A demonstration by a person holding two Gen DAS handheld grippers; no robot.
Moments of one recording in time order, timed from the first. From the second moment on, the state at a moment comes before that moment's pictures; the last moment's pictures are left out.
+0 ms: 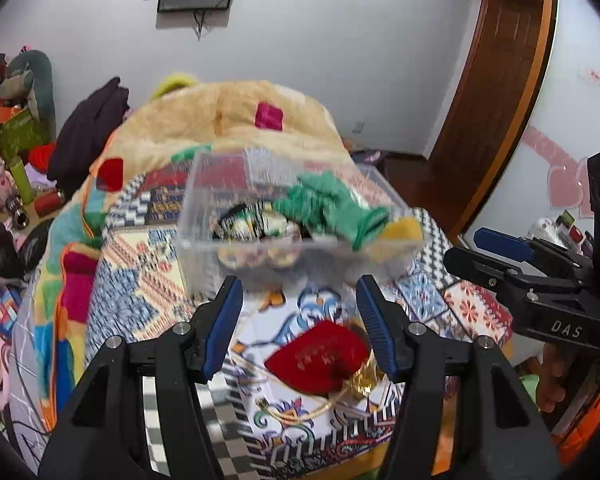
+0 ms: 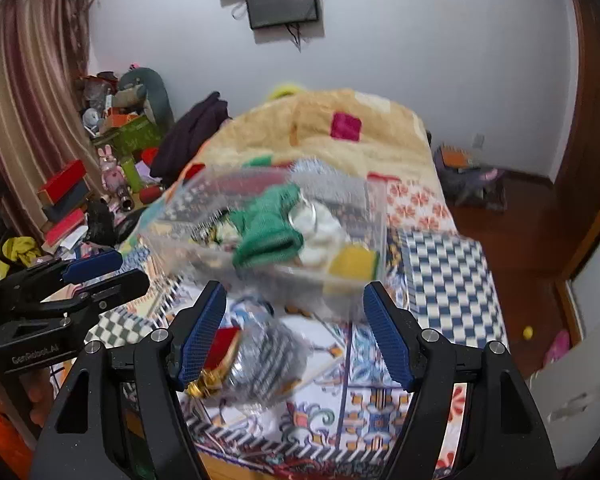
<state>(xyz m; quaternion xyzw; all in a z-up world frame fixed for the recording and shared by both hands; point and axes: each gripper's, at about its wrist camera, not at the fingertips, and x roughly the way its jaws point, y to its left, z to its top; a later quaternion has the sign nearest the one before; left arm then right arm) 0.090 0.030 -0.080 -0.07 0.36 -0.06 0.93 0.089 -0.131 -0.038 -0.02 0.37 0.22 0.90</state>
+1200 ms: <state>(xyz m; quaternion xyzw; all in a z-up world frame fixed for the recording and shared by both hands) 0.102 -0.002 -0.155 -0.06 0.45 -0.12 0.88 0.085 -0.124 -0.104 0.02 0.47 0.26 0.84</state>
